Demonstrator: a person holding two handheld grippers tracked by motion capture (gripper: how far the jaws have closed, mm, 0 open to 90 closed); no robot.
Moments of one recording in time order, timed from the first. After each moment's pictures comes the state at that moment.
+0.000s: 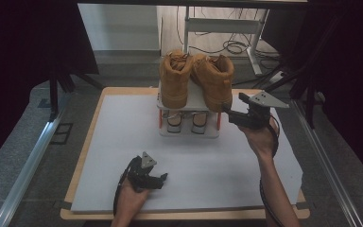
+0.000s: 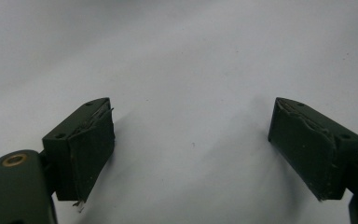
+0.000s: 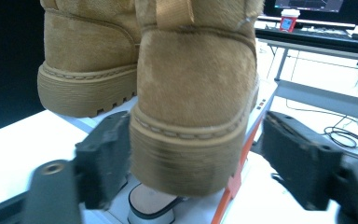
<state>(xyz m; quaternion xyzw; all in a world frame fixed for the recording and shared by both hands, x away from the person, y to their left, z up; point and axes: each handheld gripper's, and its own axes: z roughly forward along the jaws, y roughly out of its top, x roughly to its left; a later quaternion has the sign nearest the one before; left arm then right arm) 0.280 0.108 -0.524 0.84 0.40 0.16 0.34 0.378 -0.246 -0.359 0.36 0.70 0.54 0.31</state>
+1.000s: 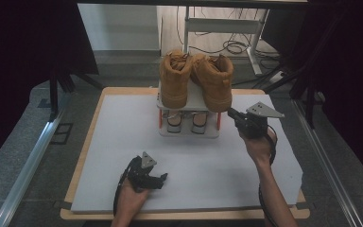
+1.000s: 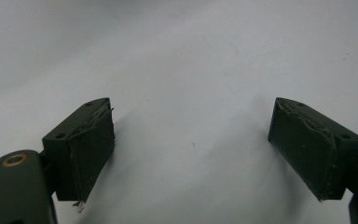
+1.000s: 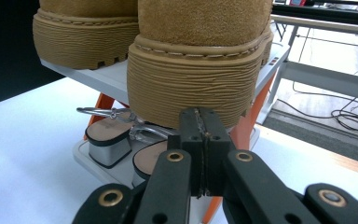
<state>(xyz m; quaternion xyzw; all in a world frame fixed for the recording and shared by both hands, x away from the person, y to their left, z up) 0.280 0.108 -0.524 0.84 0.40 0.16 0.34 0.372 -0.249 -0.392 0.36 0.72 0.52 0.29</state>
